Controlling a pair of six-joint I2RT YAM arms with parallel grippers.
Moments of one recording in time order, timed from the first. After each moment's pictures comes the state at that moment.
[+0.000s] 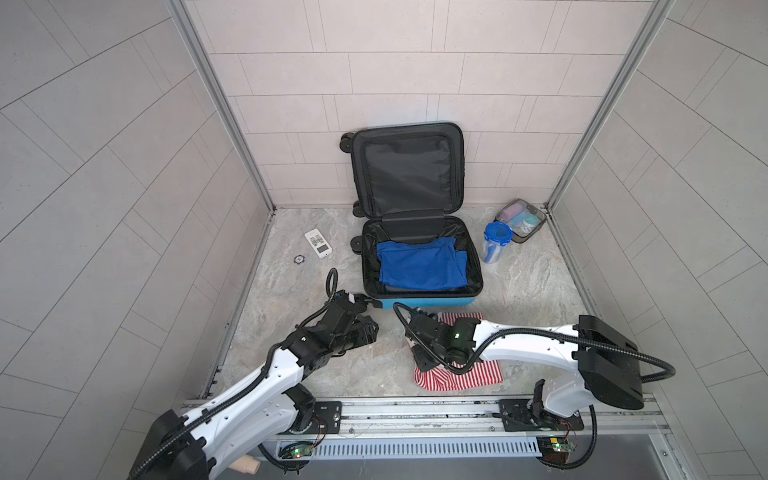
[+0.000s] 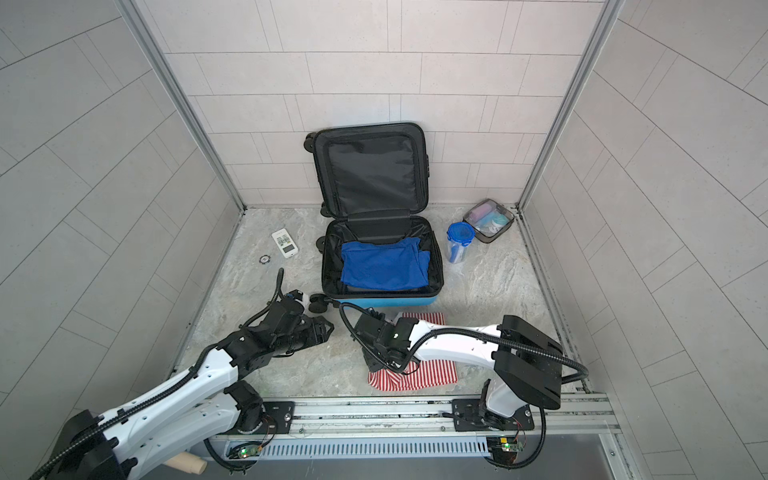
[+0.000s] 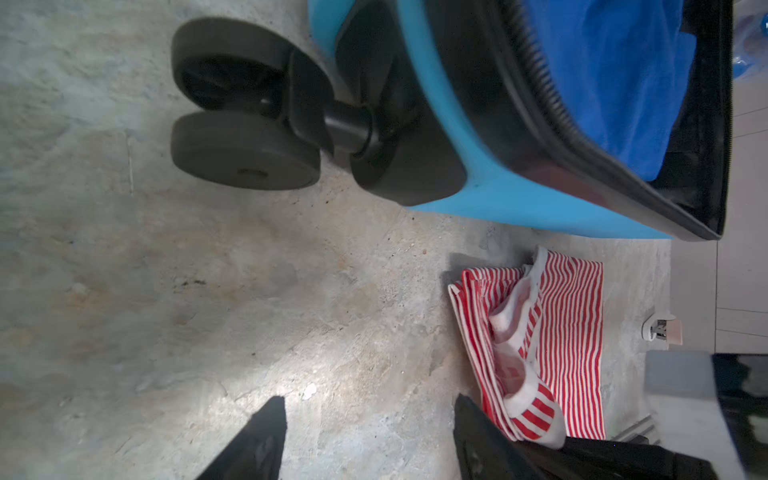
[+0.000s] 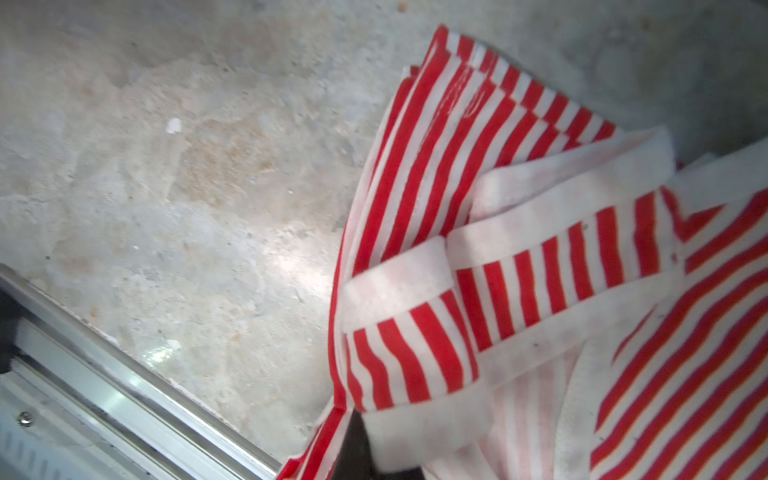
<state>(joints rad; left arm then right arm) -0.65 0.84 0.42 -0.44 0.04 -0.89 1.11 1.55 0.92 -0.56 0.02 0.70</state>
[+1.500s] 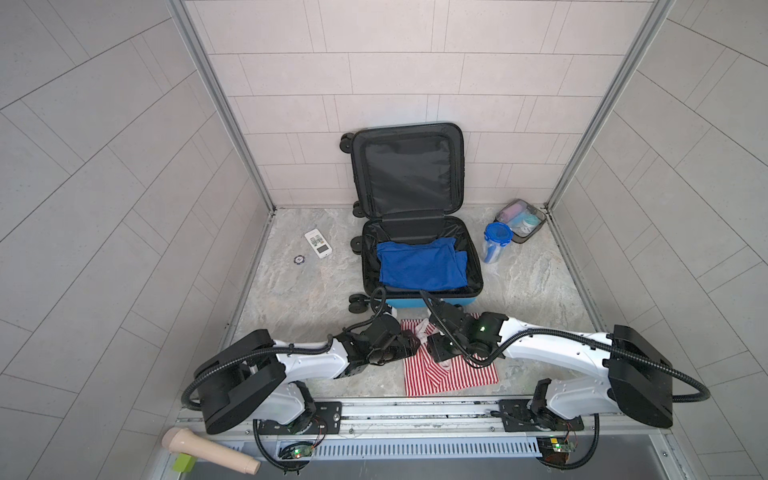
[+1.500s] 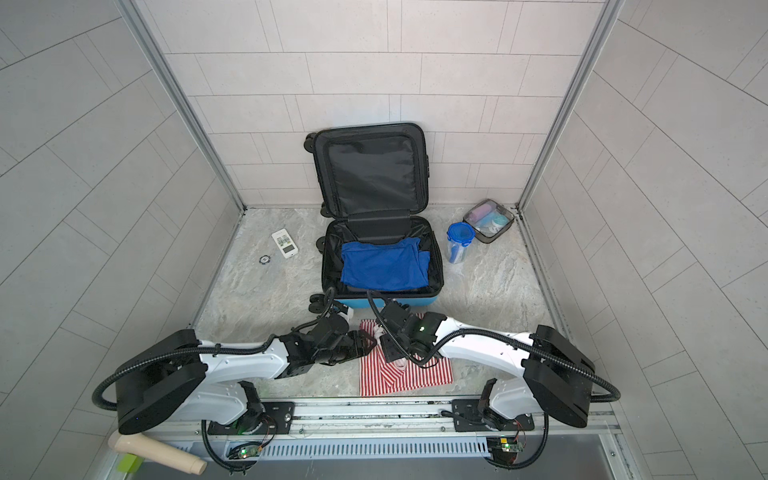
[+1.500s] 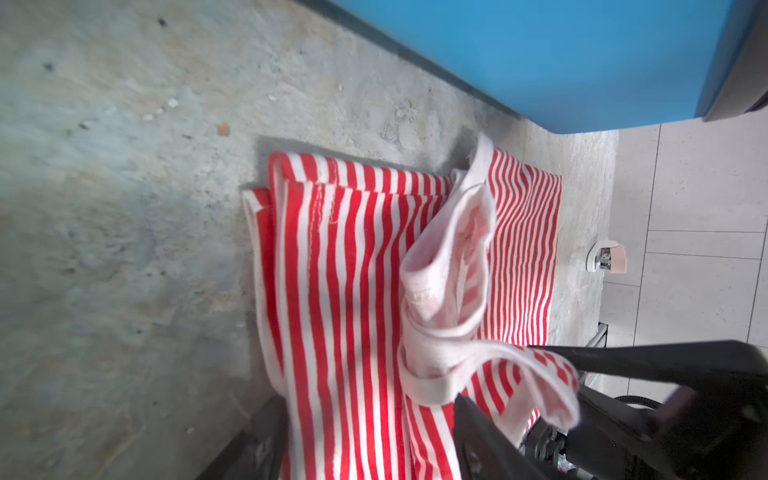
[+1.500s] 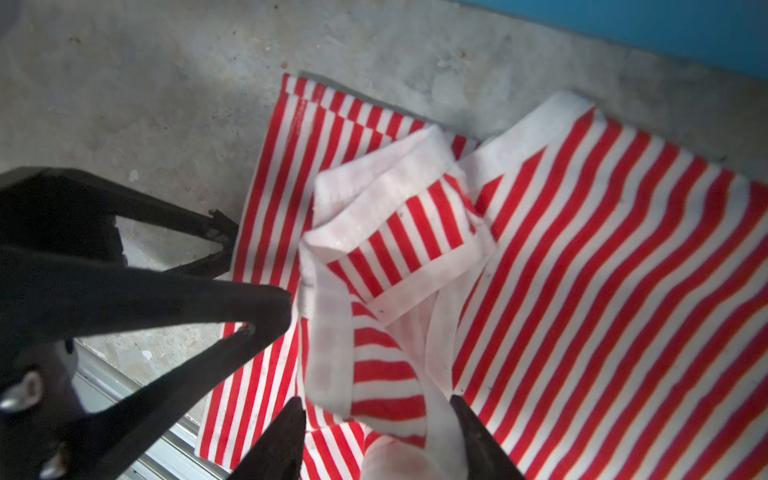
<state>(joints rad) -0.98 1.37 0.41 0.19 0.07 -1.13 0.95 1.35 0.75 -0.53 -0.02 0.67</state>
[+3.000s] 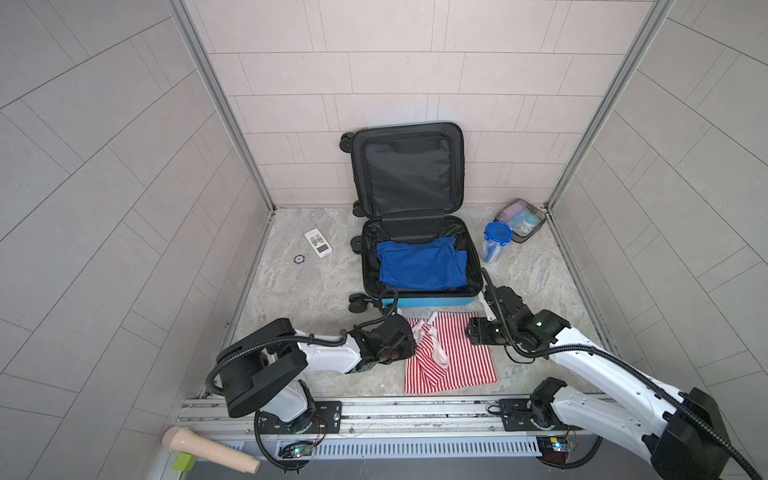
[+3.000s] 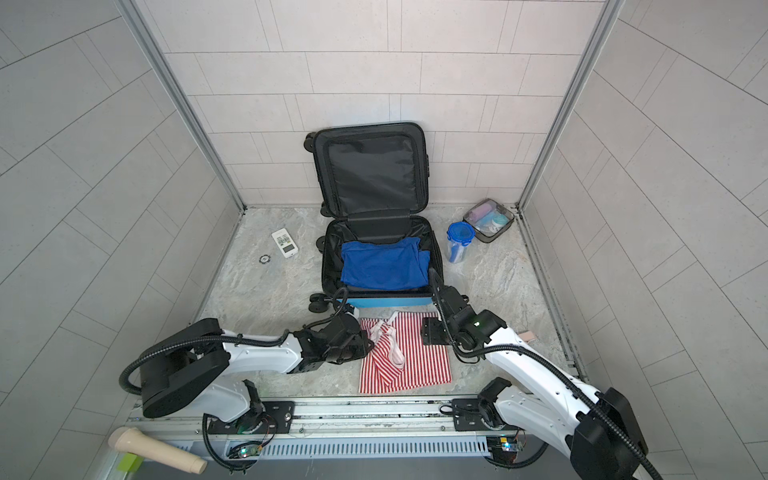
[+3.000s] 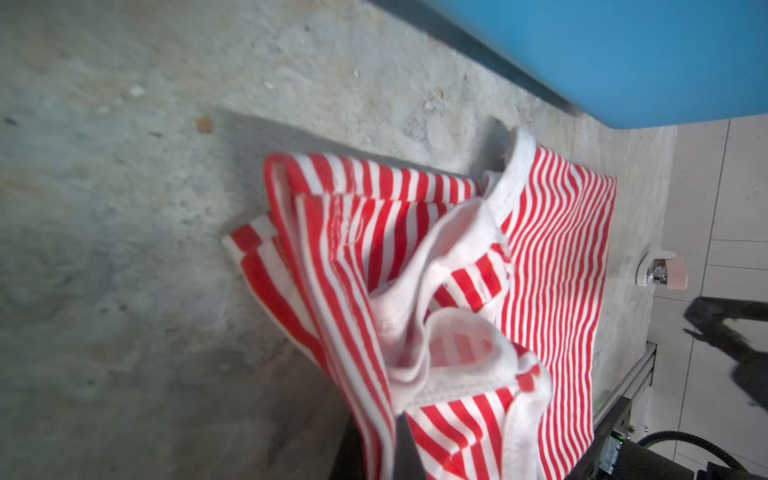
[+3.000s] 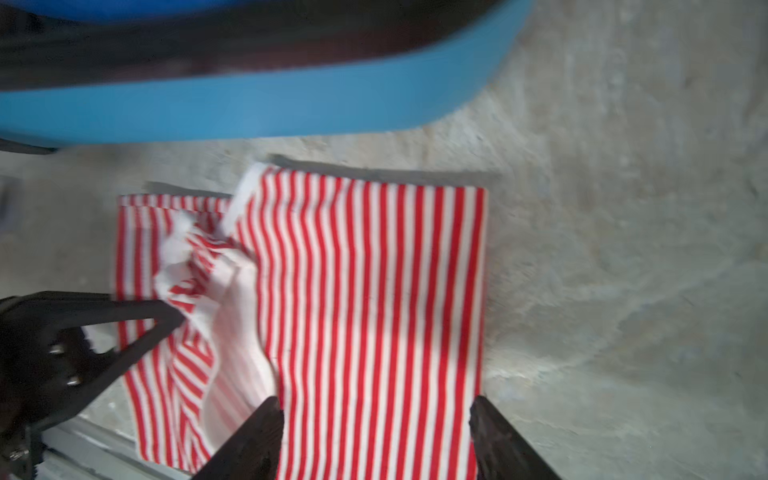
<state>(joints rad) -1.00 1.50 0.49 0.15 0.01 -1.13 0.53 0.97 0.58 -0.72 -0.06 0.56</state>
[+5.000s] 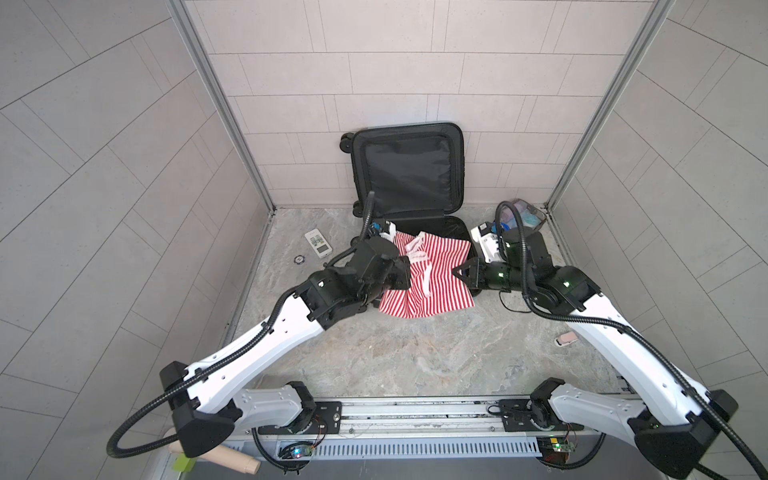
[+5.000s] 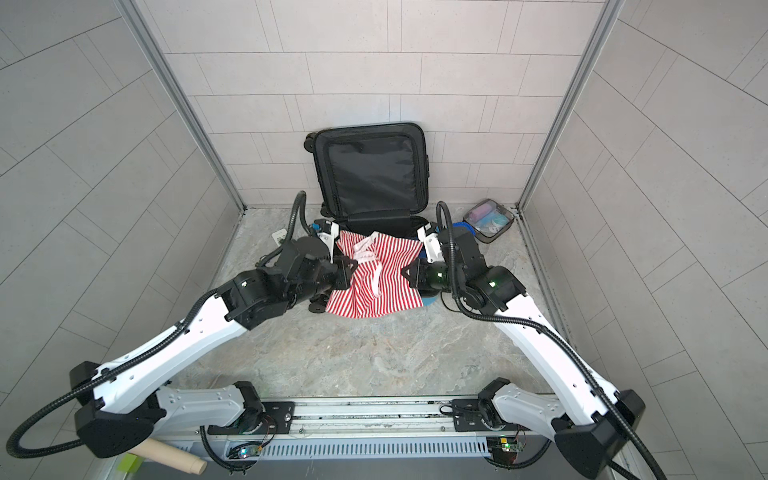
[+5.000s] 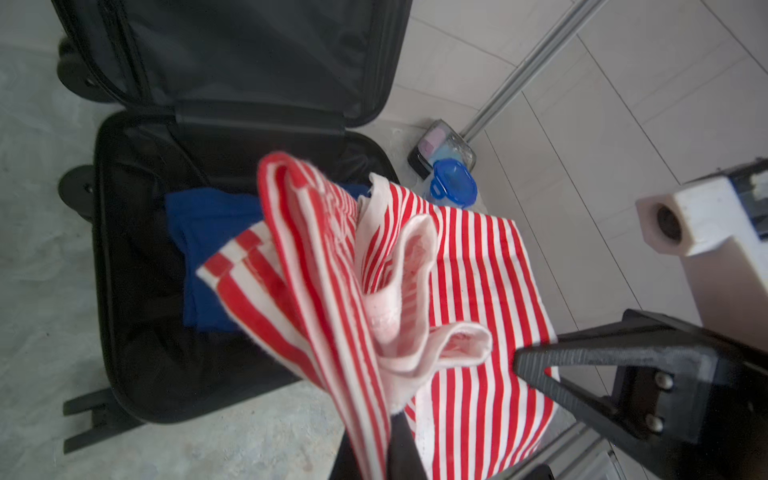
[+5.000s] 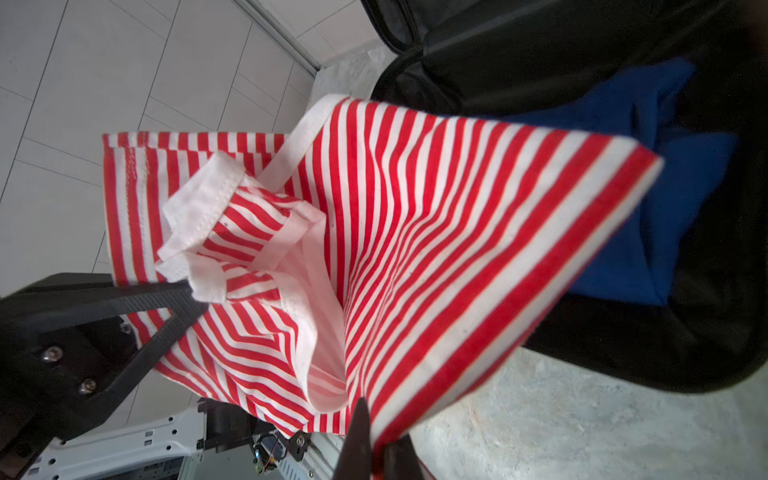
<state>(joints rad) -0.84 1.26 1.38 -0.69 -0.21 -0.66 0.50 1.17 1.26 -0.72 -0.32 0.60</state>
